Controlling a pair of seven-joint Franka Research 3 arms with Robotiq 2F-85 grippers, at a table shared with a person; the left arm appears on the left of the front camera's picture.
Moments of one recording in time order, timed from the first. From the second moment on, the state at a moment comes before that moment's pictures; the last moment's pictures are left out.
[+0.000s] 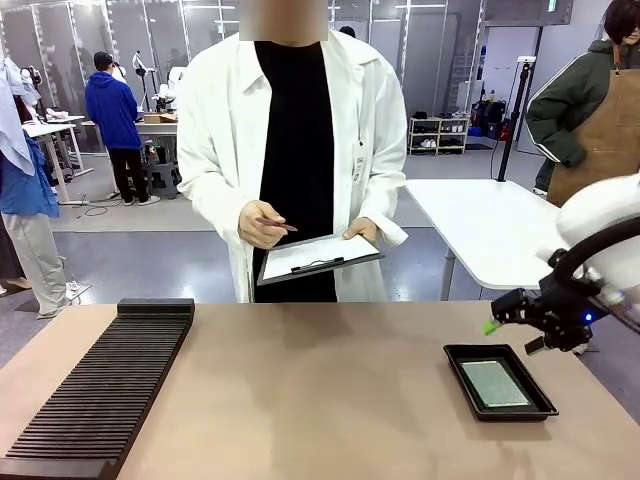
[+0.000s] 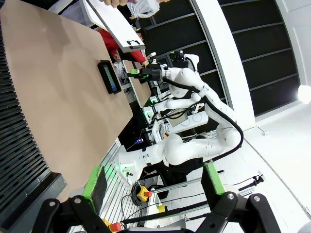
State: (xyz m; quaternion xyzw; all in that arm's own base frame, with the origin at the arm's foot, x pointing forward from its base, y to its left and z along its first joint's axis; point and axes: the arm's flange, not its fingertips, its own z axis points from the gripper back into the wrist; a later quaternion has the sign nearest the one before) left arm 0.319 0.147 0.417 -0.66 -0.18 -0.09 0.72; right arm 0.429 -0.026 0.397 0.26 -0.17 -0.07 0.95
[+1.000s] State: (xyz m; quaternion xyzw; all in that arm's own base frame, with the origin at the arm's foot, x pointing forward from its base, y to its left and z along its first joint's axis) left arm 0.319 0.147 0.417 -0.66 -0.18 -0.09 0.72; right arm 0.292 -0.162 0.492 0.60 -0.08 -0.12 0.78
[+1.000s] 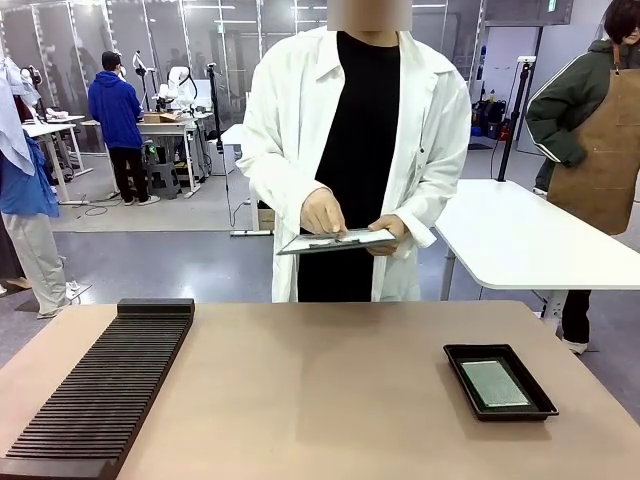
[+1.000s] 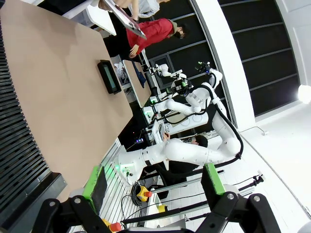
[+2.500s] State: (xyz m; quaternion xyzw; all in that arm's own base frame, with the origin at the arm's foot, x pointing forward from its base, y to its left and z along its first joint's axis) left arm 0.319 0.147 0.417 -0.66 -0.18 -0.09 0.72; right arm 0.296 -0.162 0.484 0.62 -0.08 -0.13 0.77
